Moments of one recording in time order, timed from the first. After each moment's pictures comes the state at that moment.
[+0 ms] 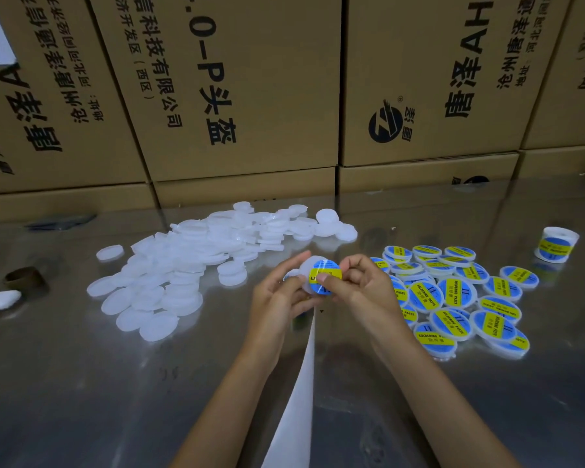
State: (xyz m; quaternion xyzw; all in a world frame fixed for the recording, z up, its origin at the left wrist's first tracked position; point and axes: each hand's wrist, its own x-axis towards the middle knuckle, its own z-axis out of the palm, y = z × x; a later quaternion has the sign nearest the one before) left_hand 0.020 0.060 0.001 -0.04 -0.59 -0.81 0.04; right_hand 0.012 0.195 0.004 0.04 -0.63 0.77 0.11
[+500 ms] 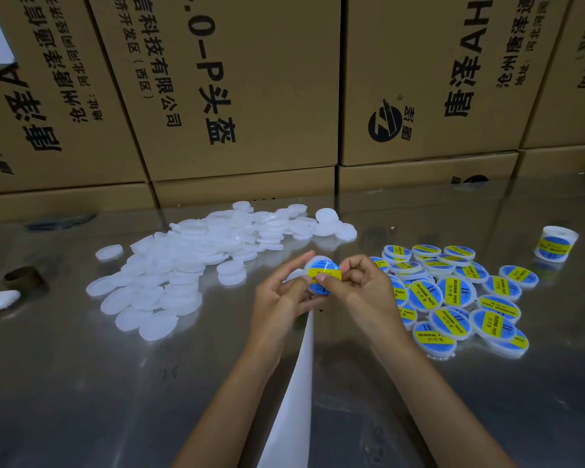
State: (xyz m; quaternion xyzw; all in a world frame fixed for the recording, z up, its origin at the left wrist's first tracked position) left_hand 0.021 0.065 0.000 -0.06 -0.60 -0.79 0.05; right_hand 0.008 0.194 -0.002 0.03 -0.66 0.74 0.15
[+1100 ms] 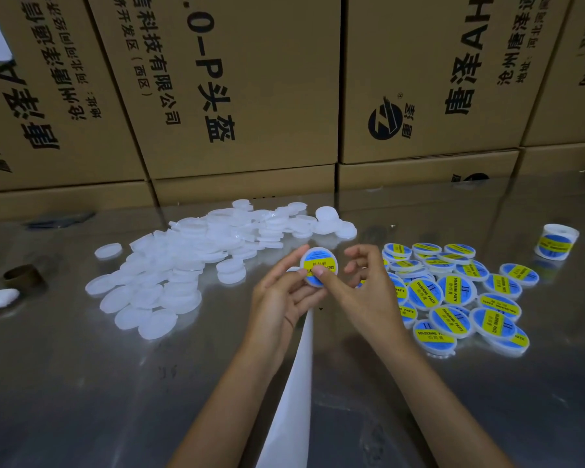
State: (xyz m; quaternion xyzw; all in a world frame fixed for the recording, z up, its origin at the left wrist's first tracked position) left_hand 0.022 0.064 0.007 -0.05 -0.47 -0.88 -0.01; right_hand 0.008 0.196 -0.008 0.01 -0.75 0.62 0.24
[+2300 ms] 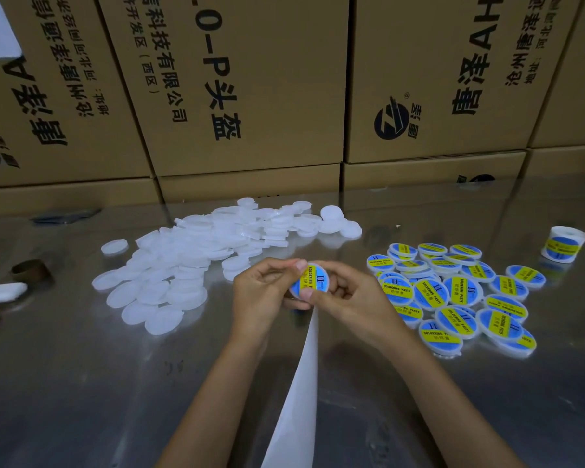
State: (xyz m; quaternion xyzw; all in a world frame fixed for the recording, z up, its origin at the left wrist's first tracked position) left_hand 0.021 0.040 0.010 -0.01 -0.63 -0.77 0.09; right_hand 0.016 0.194 -0.005 0.20 -0.74 0.64 0.08
